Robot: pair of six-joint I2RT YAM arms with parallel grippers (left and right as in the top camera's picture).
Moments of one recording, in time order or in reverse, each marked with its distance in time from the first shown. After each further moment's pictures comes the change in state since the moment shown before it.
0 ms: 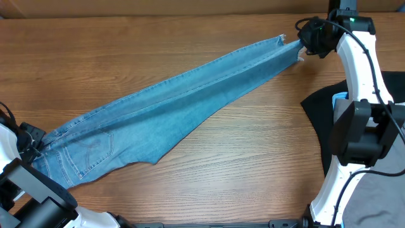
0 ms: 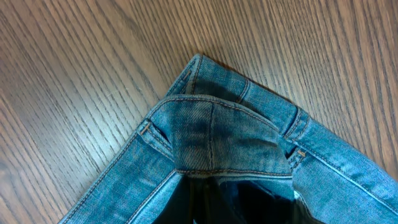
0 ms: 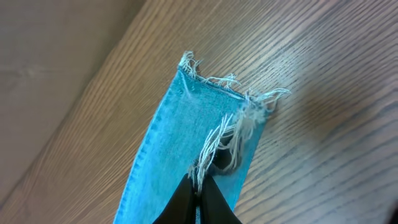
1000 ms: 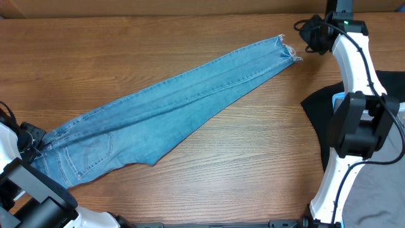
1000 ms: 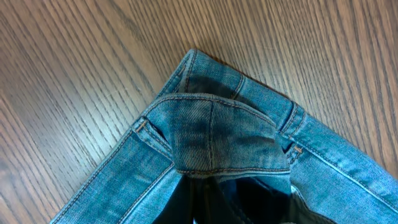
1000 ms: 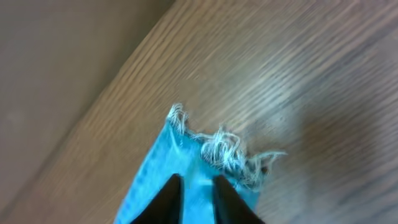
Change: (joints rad) left arm -0.006 0.000 0.000 0.000 -0.005 0.000; right arm -0.011 0.108 0.005 0.186 0.058 -0.003
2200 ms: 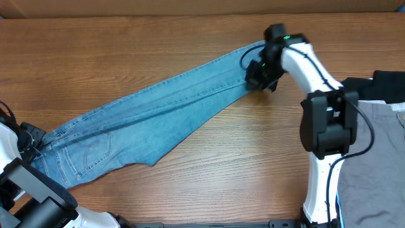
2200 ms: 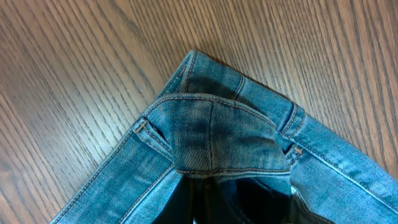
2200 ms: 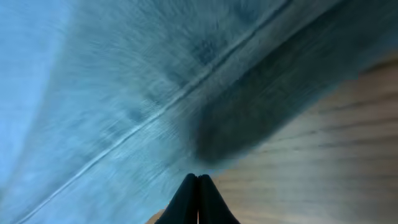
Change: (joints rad) left arm 0.000 0.000 0.000 0.003 -0.006 0.000; right arm 0.285 0.016 -0.208 -0.309 -0.246 -0.165
